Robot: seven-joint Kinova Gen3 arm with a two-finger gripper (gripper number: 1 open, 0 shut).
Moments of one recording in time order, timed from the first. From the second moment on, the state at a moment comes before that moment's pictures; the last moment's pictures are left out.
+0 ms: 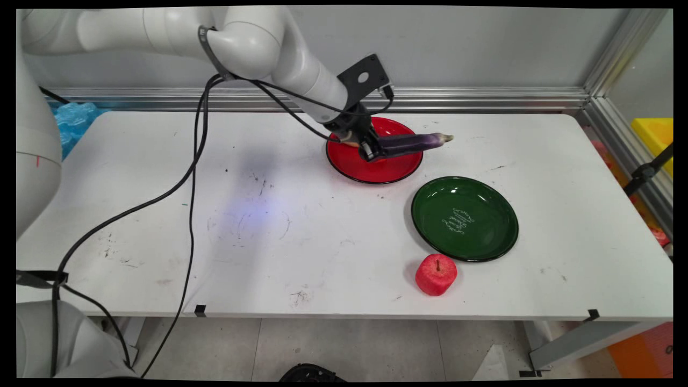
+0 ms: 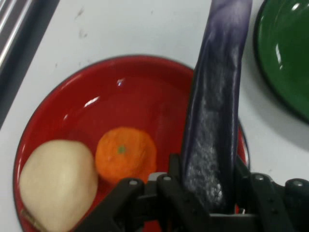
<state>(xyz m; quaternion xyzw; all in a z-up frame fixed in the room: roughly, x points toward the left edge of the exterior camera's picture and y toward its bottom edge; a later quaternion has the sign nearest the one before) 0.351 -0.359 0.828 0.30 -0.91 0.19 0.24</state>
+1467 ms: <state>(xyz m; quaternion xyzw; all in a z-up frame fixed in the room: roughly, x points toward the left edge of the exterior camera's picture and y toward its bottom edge) 0.379 -0.377 0.791 0.28 -0.92 0.17 0.22</state>
